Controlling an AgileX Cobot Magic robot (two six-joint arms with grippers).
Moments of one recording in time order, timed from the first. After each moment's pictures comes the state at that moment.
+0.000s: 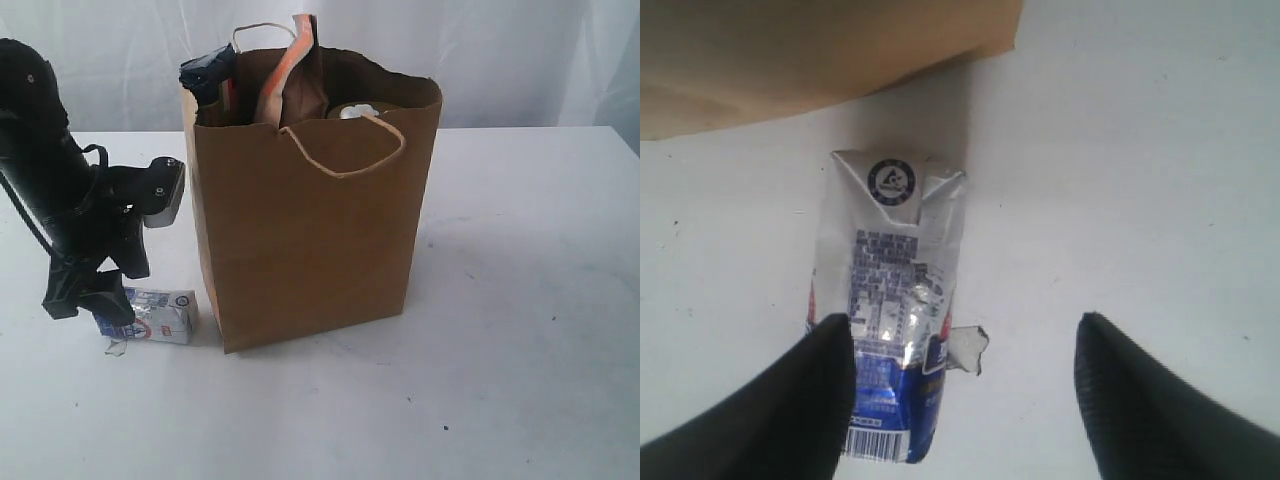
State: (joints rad) left arm -0.32 1.75 -1.25 -0.25 1.07 1.40; right arm 0.14 0.01 -0.01 -0.04 0.30 -0.14
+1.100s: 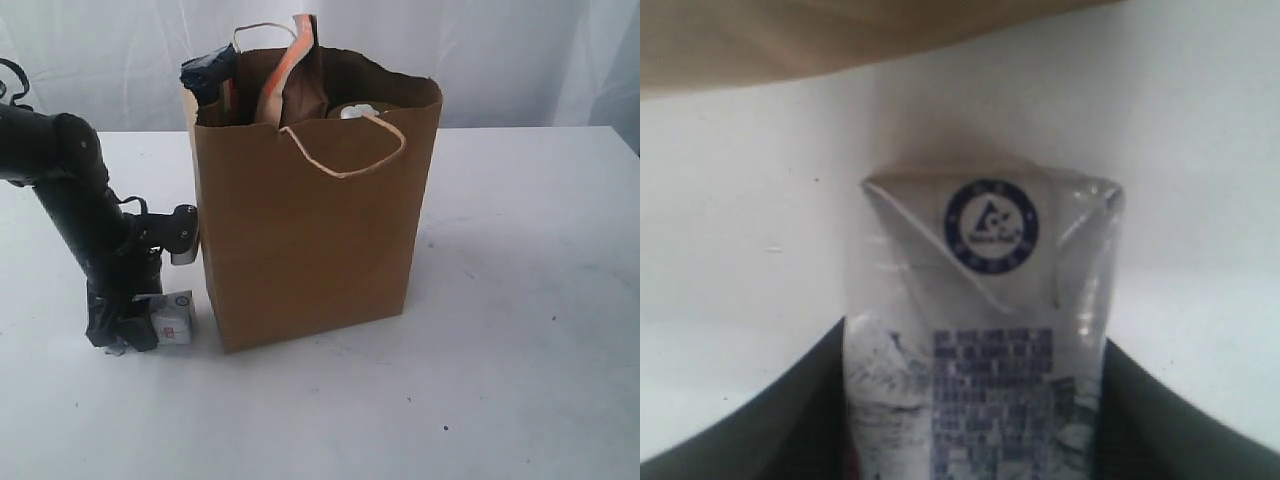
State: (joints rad) left arm -0.30 1.98 -1.27 -0.28 0.95 1.41; right arm 0.14 0.01 -0.01 -0.04 0.30 -0.14
